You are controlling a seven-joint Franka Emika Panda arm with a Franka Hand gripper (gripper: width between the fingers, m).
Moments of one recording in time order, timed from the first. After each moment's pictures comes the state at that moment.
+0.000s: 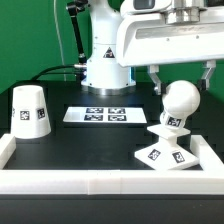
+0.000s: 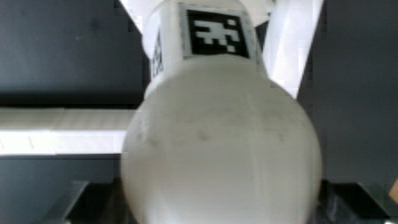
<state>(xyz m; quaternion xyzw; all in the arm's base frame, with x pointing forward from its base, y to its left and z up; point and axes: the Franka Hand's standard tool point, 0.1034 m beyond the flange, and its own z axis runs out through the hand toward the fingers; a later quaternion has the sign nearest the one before) 0.598 0.096 0.142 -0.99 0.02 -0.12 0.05</state>
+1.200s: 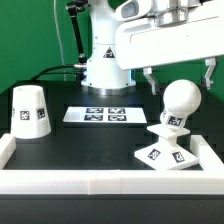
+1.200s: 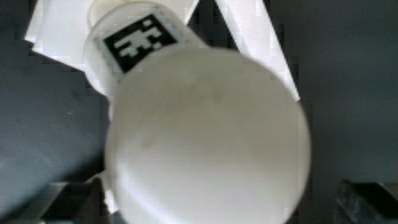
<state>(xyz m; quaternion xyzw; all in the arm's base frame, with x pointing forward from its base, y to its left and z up) 0.598 0.093 0.141 -0.96 0.24 -0.10 0.09</state>
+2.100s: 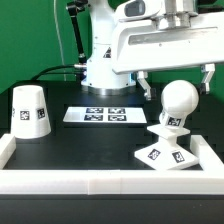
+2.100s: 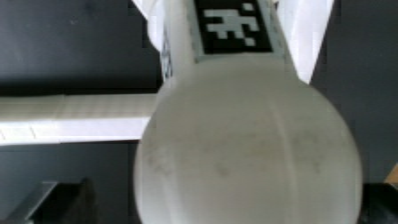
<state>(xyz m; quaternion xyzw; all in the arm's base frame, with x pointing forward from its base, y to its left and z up) 0.598 0.086 0.133 -0.98 -0.05 -0.17 0.04</state>
